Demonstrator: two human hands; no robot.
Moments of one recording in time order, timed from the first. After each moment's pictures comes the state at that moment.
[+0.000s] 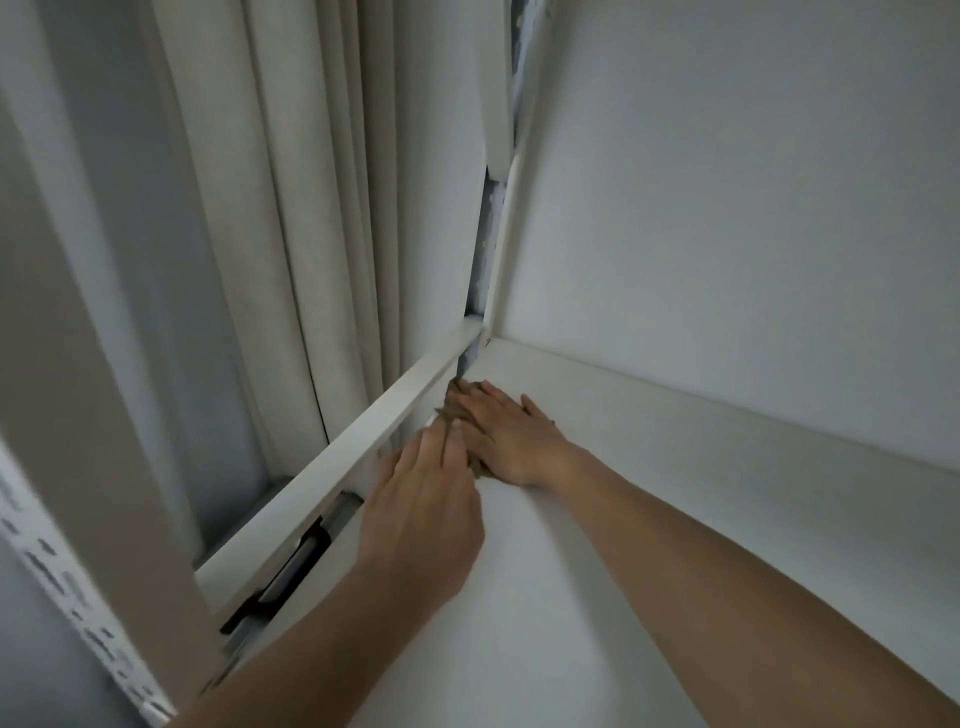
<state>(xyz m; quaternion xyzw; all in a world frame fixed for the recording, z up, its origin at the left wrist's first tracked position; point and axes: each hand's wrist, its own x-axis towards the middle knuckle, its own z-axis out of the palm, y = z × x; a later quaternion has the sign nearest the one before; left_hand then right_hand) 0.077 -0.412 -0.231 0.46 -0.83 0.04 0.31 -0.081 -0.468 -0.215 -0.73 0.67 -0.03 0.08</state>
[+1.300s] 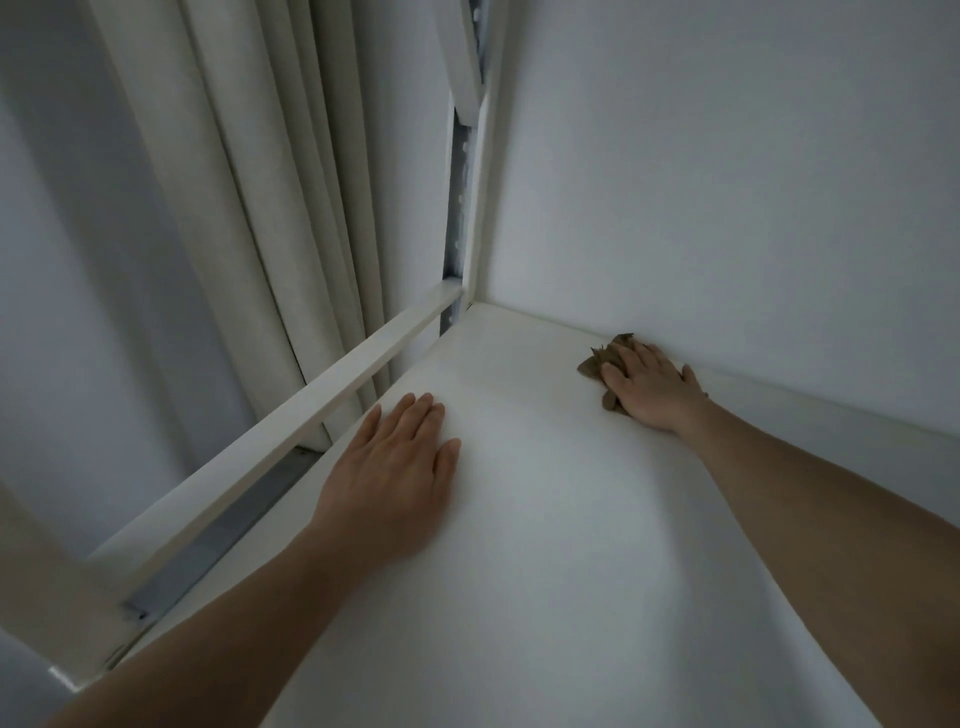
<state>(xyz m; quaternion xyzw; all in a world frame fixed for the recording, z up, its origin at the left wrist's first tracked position) 0.058 -0.420 -0.233 0.49 -0.86 -0.06 0.13 -0.258 -0.451 -0.218 -0.54 0.83 -0.03 0.08</state>
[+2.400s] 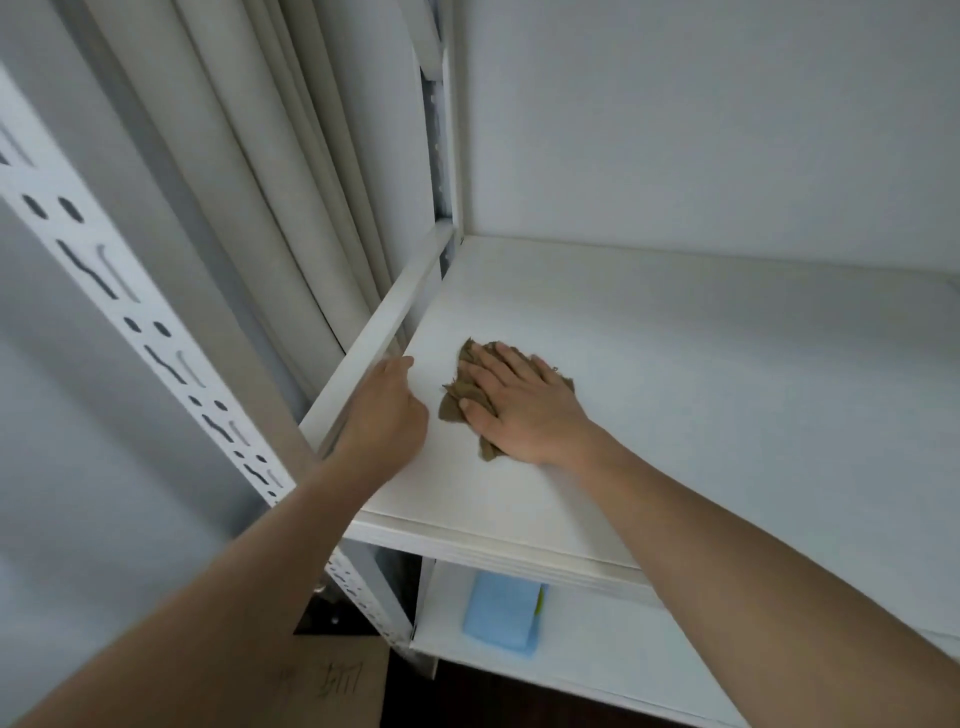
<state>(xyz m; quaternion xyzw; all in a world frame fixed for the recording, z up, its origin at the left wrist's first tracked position) 0.141 -0.362 -0.181 0.51 -0.80 -0.26 0.18 -0.023 -0.321 -0.220 -0.68 0.73 -0.07 0.09</state>
